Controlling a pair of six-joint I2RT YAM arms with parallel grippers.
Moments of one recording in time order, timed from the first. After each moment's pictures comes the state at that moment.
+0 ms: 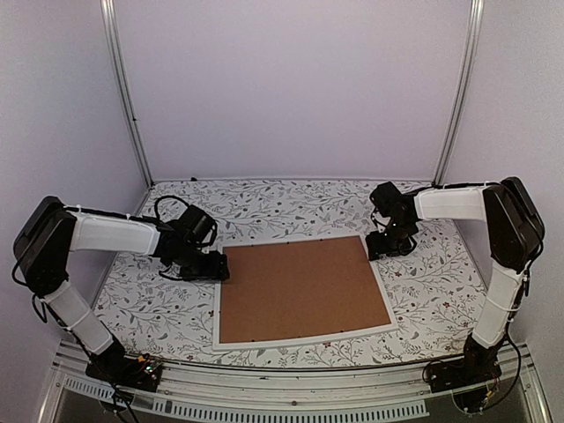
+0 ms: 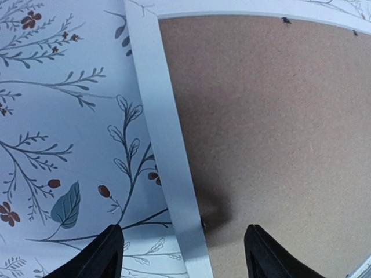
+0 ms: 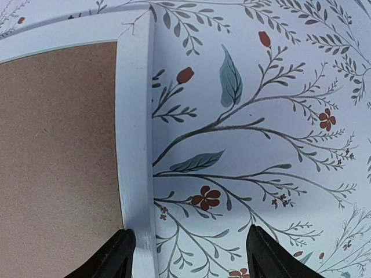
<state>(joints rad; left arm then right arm) -0.59 1.62 0.86 -0.37 -0.01 -0.54 0.46 1.87 1.22 -0.65 0.09 0.27</state>
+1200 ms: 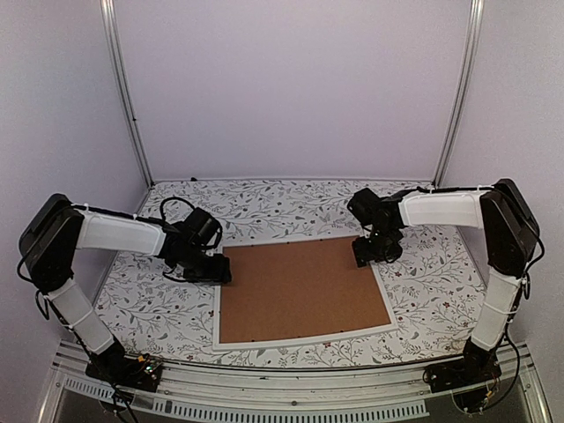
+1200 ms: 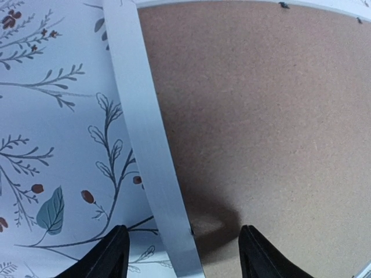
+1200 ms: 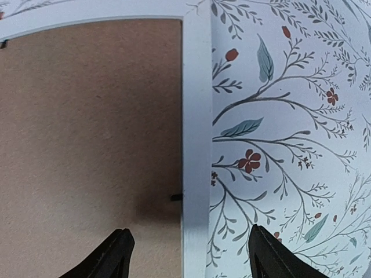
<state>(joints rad) -0.62 1.66 0.86 -0.36 -0.02 -0.53 0.63 1.89 1.28 -0.74 0.30 0.44</state>
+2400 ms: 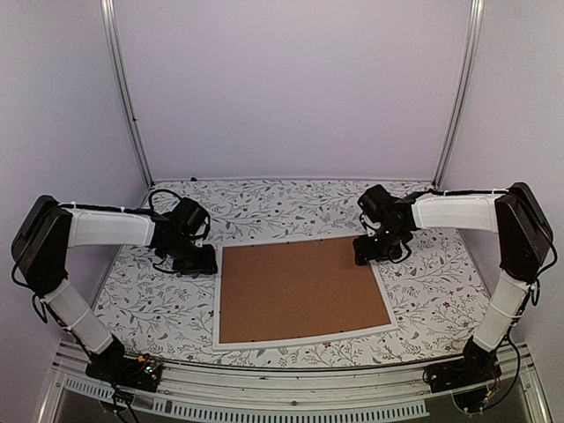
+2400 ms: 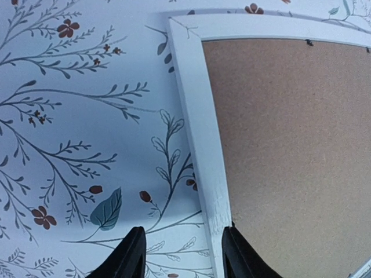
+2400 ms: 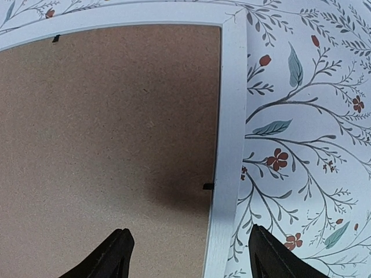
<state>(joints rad) -0.53 1.61 0.90 -0.46 -0.01 -0.49 0.59 1.78 1.17 -0.63 0.12 0.38</state>
